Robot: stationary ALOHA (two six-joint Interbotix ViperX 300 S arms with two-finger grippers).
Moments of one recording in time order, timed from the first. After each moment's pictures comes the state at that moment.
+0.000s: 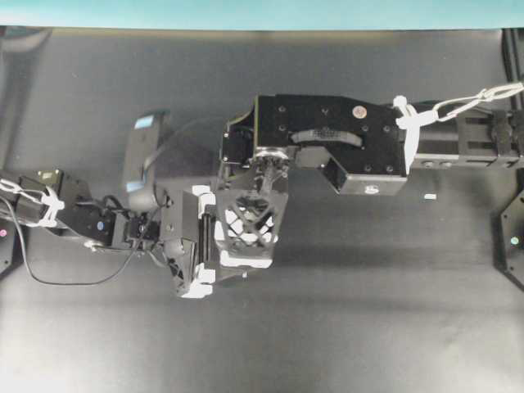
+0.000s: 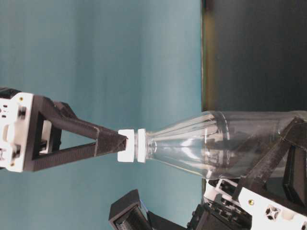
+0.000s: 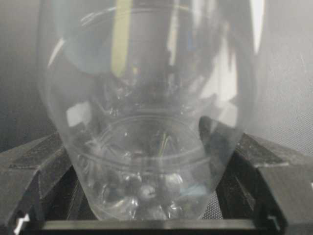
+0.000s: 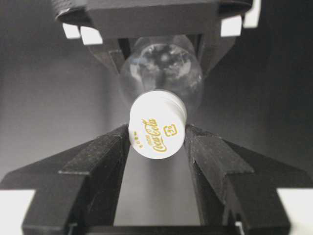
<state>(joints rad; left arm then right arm) -0.05 0.26 0.85 0.04 -0.72 -0.10 0.06 0.34 -0.41 0.08 1.41 -0.06</state>
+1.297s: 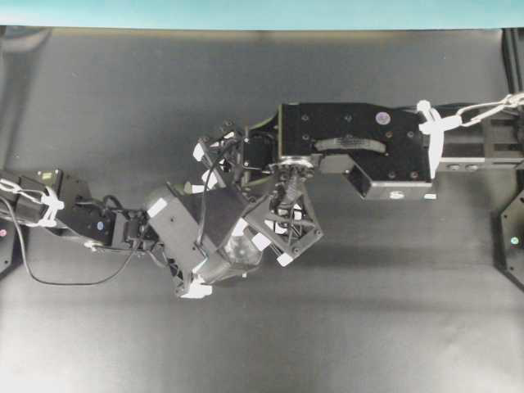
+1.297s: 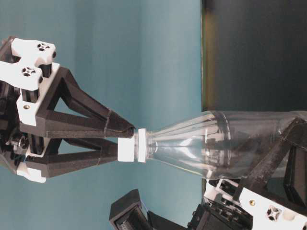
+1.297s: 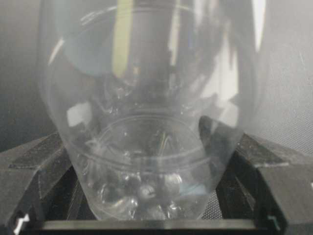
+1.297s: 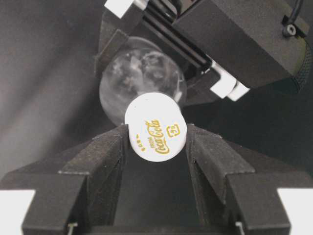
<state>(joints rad) -0.05 0.26 0.85 0.04 -0.70 -0.10 0.06 0.27 -0.27 0.06 1.30 -0.71</state>
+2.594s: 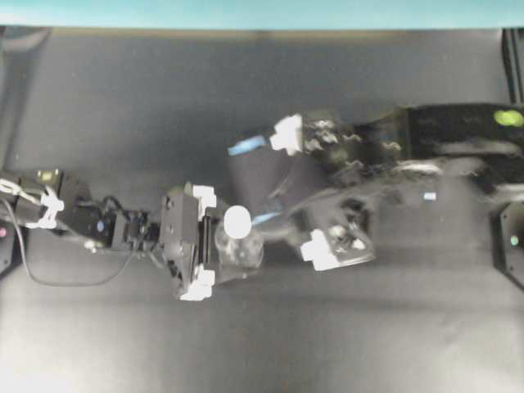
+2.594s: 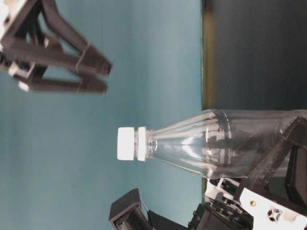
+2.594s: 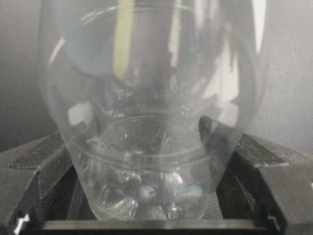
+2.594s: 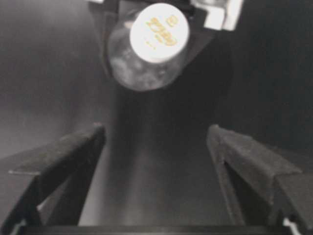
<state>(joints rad) -0.06 0.26 0.85 0.04 -0.69 -0.10 0.08 -0.14 0.23 0.03 0.87 -0.15</state>
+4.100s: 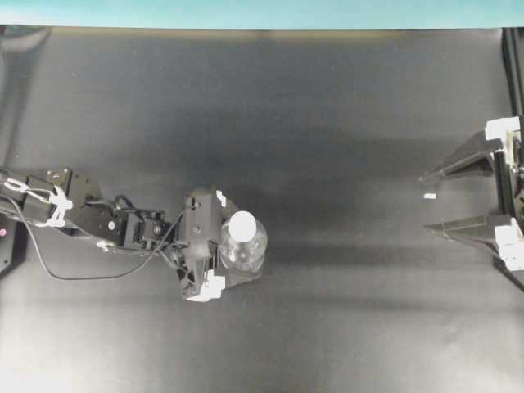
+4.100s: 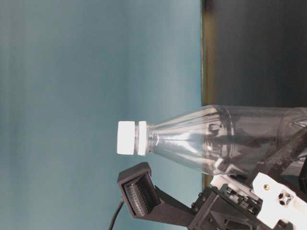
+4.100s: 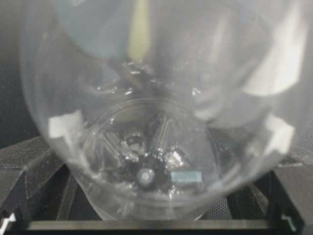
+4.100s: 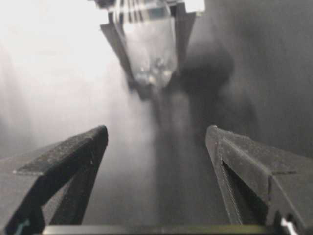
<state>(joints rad) -0.05 0.26 0.78 0.04 -0.59 -0.11 0.08 -0.93 0.98 0.03 0.44 0.17</state>
